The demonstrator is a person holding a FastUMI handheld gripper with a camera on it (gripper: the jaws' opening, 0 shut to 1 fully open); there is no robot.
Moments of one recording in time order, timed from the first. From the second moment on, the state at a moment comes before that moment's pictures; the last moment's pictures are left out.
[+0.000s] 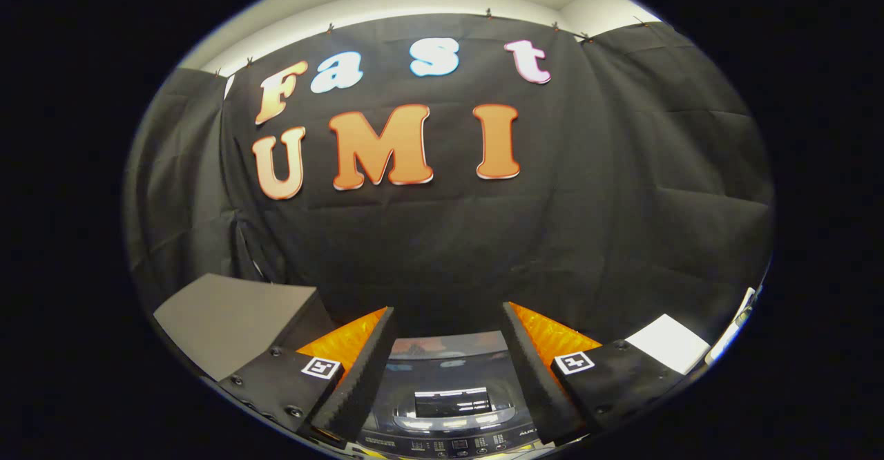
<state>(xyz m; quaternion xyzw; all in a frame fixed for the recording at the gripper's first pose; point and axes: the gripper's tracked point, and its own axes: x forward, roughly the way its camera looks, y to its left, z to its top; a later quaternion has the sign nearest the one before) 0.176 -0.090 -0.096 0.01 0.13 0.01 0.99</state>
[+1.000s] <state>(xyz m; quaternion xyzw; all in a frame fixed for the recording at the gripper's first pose) 0.056 -0.228 0.021 -0.01 0.03 0.02 1.00</state>
